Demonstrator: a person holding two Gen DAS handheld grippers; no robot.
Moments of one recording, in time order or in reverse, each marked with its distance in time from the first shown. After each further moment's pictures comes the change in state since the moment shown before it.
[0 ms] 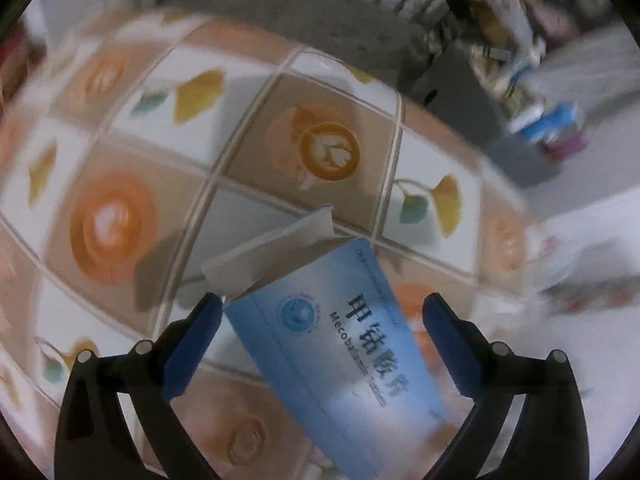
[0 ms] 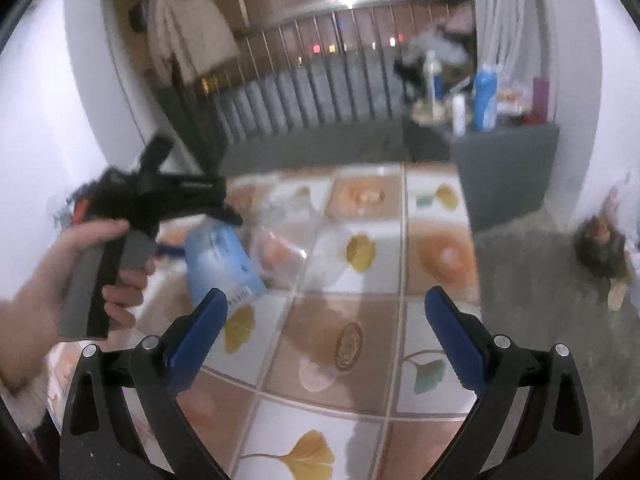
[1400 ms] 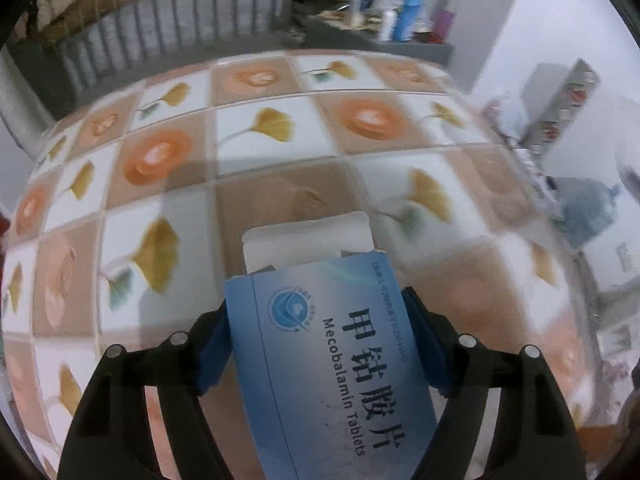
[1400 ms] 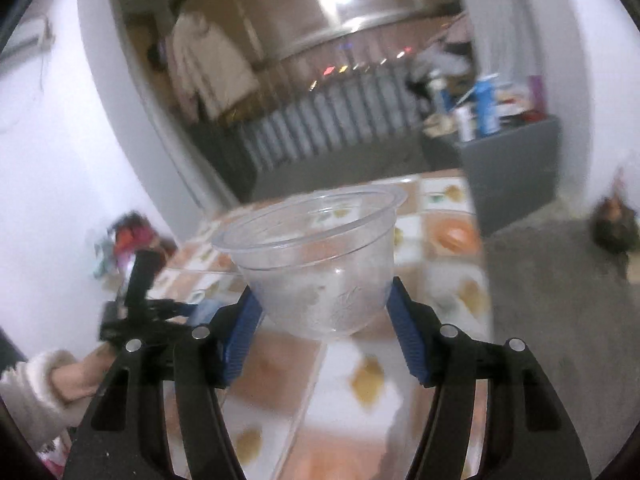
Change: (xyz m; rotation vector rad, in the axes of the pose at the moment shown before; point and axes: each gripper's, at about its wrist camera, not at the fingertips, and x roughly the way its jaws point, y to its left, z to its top) left arm -0.066 0.061 -0.167 0.553 -0.156 -0.152; right arm -0.152 0.012 -0.056 0.117 -0.142 0.106
